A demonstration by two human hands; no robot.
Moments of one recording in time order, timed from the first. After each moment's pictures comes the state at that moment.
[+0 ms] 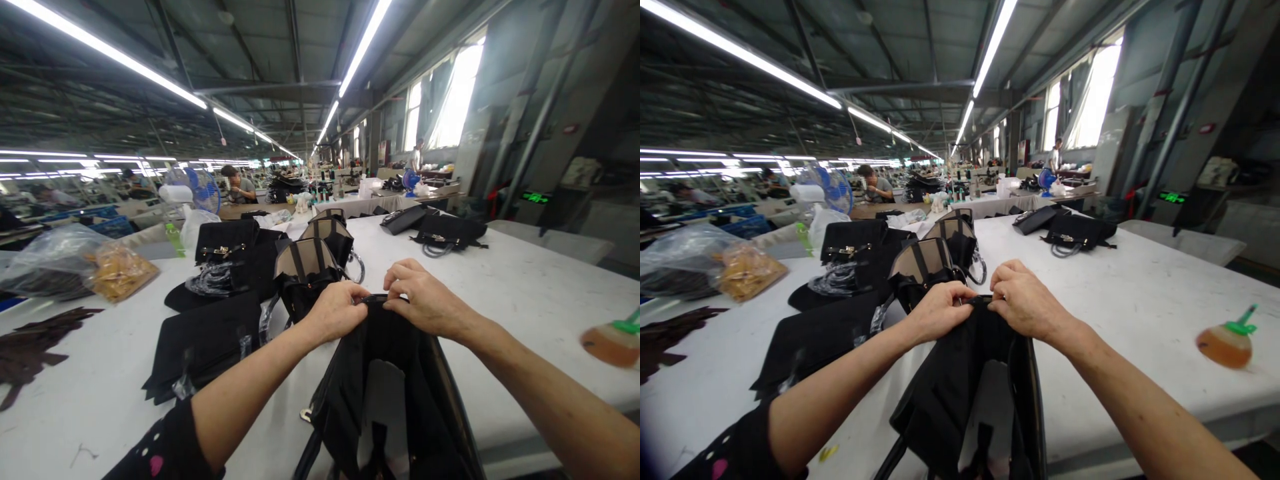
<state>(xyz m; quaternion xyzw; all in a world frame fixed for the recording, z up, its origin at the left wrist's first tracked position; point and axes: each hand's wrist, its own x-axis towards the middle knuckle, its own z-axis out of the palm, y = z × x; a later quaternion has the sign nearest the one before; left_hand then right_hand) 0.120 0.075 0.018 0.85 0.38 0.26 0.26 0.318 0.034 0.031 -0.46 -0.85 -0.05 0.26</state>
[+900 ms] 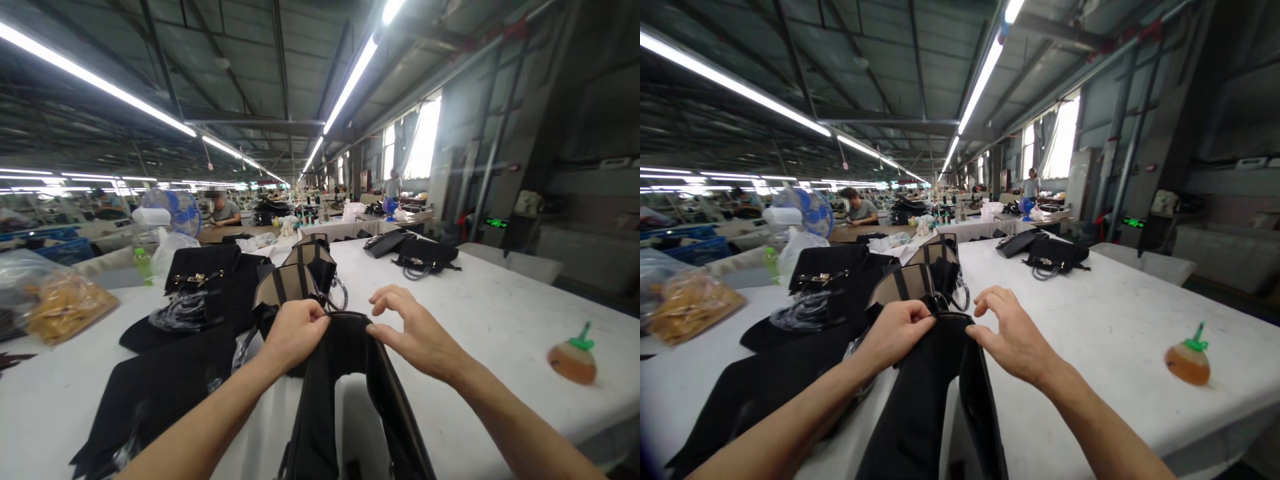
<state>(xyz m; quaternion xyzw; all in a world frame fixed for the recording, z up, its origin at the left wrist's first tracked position) 0.102 0.074 0.046 0.80 0.50 0.28 0.18 0.311 0.006 0.040 -0.50 -0.76 0.06 0.42</state>
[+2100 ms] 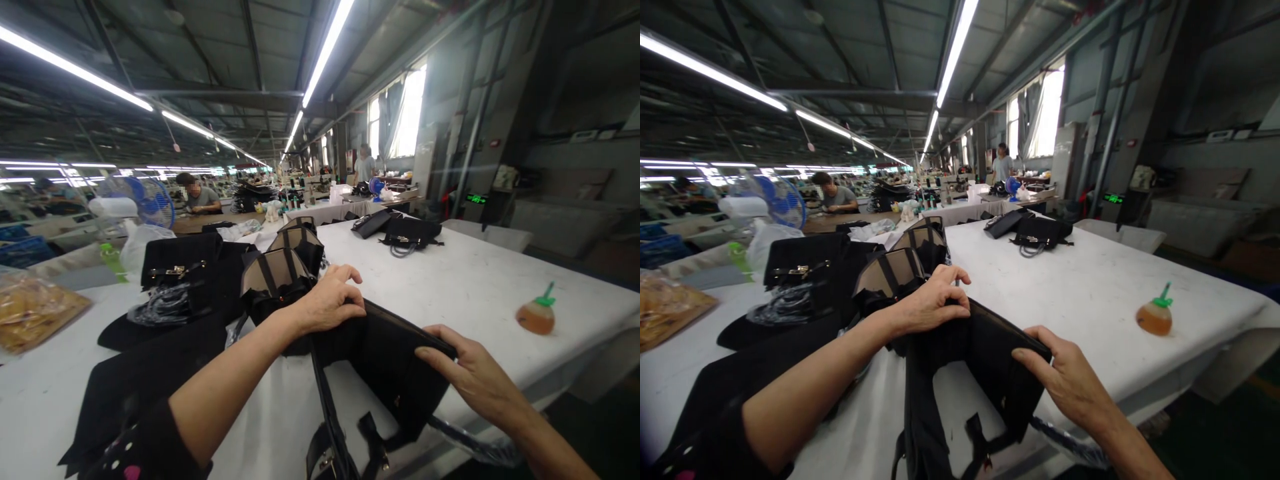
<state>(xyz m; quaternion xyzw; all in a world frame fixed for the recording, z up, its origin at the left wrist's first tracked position) 0.151 0.101 0.045 0.97 0.15 0.18 0.10 0.357 -0.073 -0.028 -0.65 -0.59 0.26 0.41</state>
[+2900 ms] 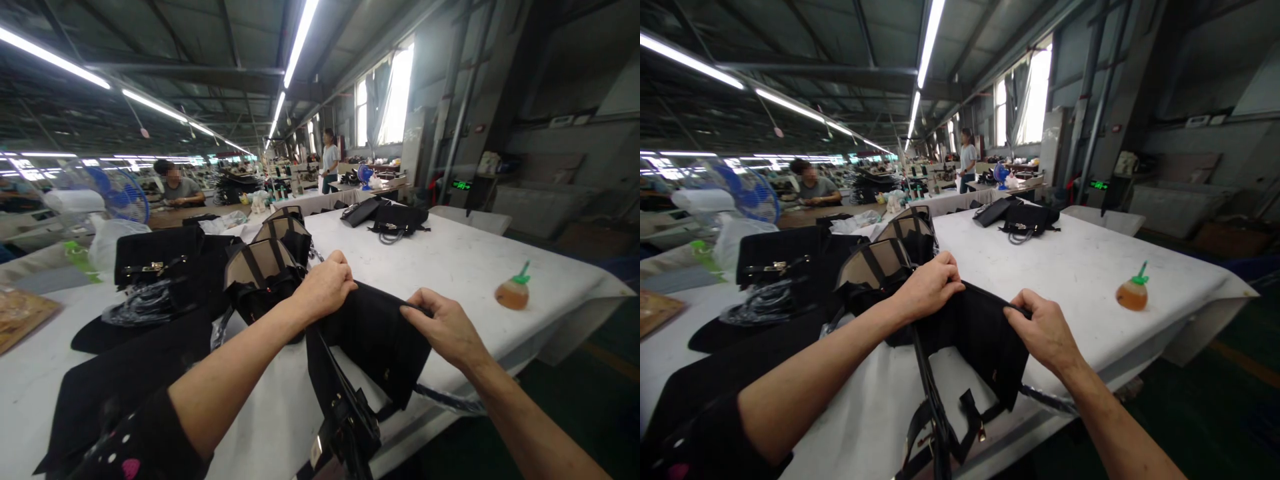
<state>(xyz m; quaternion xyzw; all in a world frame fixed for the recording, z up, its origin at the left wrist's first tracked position) 0.178 0.098 0.037 0.94 0.27 0.19 0.04 0.357 -0.049 -0.019 -0.70 -0.53 0.13 0.45</state>
